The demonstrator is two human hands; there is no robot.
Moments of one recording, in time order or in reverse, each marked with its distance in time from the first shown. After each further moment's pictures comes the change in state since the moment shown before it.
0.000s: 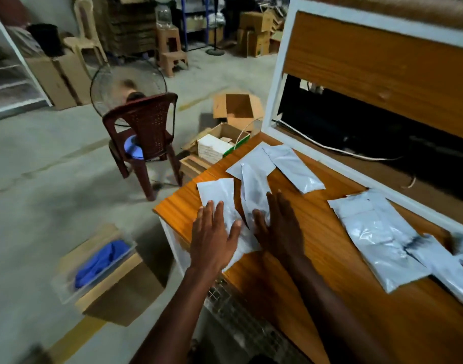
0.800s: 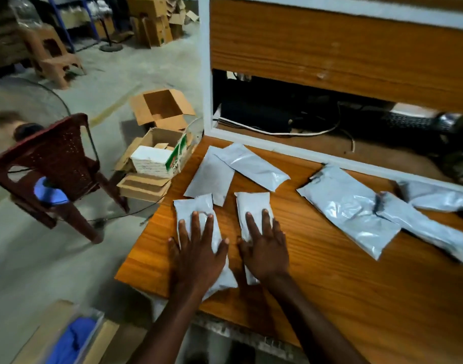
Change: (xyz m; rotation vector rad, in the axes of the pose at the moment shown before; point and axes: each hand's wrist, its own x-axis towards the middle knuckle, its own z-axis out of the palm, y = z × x) left_hand 0.091 -0.028 0.037 0.242 -0.208 0.288; right_hand 0.008 -0.001 0.046 -0.178 -0.065 0.362
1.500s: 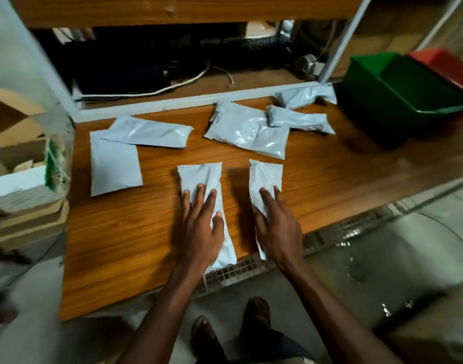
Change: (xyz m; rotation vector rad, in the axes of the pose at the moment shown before) left_hand -0.047 0.053 0.004 -0.477 -0.121 0.681; right_hand -0.157 0.028 -0.022 0.187 0.494 0.587
